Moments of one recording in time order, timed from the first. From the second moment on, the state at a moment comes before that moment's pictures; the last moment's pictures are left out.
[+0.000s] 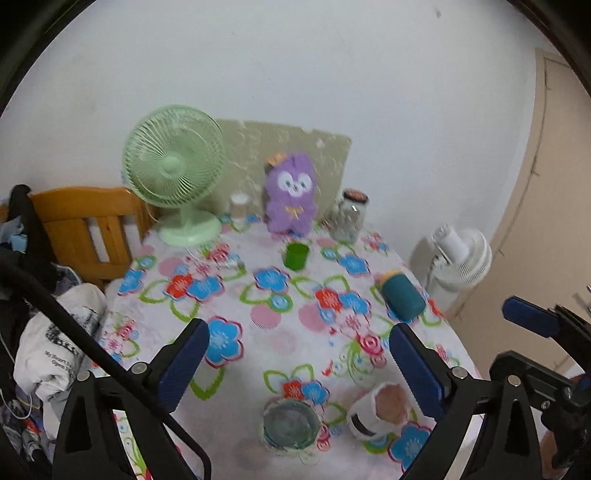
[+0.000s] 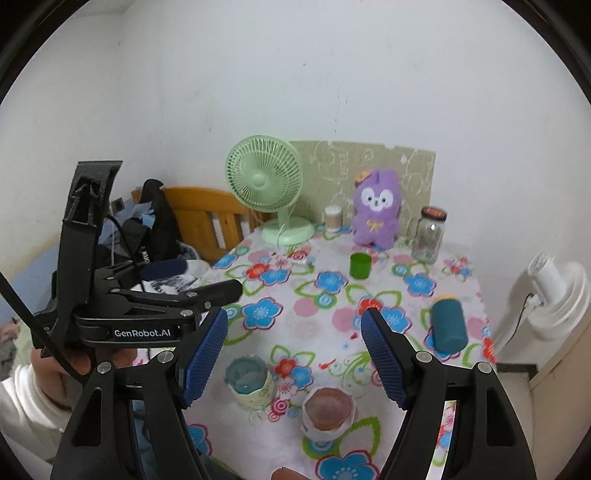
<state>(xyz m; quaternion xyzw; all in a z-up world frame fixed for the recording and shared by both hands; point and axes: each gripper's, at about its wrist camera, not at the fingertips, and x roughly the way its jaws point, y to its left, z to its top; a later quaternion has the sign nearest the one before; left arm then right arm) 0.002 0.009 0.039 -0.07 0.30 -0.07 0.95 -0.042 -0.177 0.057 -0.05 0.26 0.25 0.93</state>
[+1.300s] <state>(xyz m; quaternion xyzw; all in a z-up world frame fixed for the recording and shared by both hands) -0.026 0.022 0.053 -0.04 0.20 0.04 0.98 -0.051 -0.187 0.059 0.00 0.18 0.19 0.96</state>
